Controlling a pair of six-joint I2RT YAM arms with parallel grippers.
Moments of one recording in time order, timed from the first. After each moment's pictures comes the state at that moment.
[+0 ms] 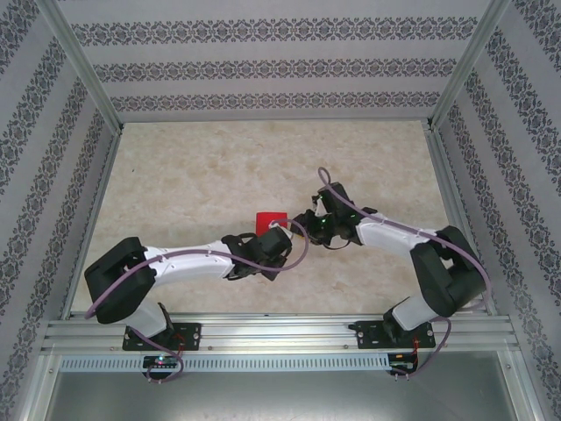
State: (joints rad) left arm -1.02 1.56 0.87 -0.40 -0.14 -0.41; right arm 0.52 1.51 0.78 -0.19 -0.47 0.86
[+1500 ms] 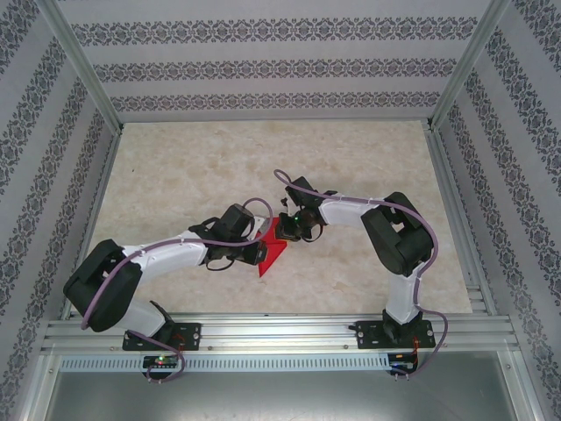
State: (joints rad) left arm -0.71 1.46 0.72 -0.25 0.32 -0.44; right arm 0.62 1.92 1.11 -0.38 -0.46 0.60
